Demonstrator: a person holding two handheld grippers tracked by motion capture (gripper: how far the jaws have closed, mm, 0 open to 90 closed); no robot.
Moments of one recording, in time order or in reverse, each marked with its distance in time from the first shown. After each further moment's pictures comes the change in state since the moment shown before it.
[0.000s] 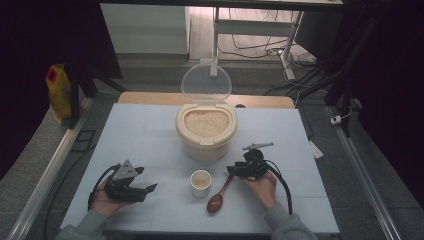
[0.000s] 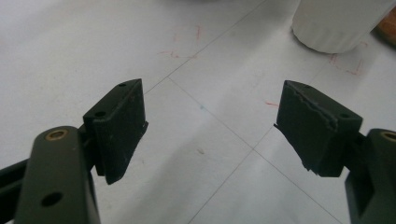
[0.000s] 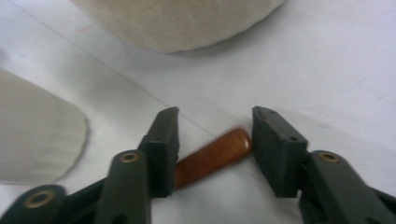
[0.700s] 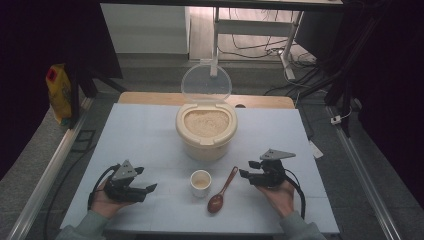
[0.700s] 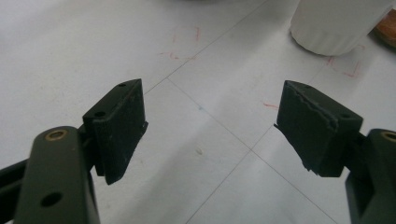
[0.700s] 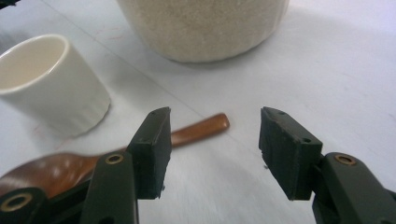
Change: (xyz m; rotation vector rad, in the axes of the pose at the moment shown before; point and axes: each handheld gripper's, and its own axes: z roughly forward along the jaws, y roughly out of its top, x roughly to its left) left arm -0.001 0.000 -0.001 -0.007 -0.001 -0.009; right arm -0.004 -0.028 -0.060 -0.182 0.007 -0.183
